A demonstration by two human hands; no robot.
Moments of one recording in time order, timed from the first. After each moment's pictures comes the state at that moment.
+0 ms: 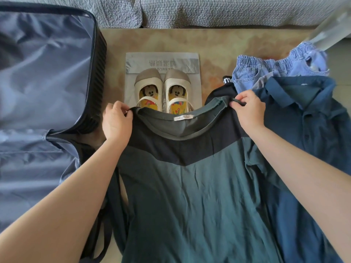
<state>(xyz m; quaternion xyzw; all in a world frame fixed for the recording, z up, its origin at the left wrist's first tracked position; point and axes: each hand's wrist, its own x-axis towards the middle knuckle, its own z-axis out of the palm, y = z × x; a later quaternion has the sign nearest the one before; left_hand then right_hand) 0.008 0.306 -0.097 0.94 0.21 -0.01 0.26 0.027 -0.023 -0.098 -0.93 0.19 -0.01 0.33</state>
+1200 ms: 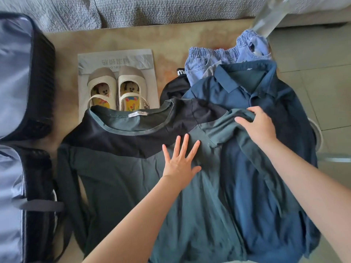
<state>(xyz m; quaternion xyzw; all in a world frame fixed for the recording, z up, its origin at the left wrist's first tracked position) -0.131 0.071 -0.125 0.93 -0.23 -0.30 0.05 -0.073 -0.168 -0.077 -0.92 0.27 0.09 0.28</state>
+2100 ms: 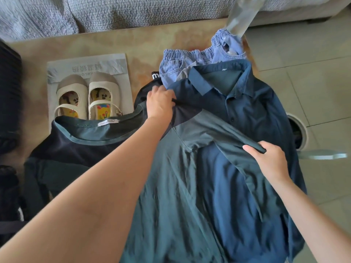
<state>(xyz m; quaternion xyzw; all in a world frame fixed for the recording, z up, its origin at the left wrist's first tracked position) 0.034 0.008 -0.098 0.98 -0.12 -0.08 0.15 -0.166 -0.238 -0.081 -0.88 0.33 0.06 0.32</state>
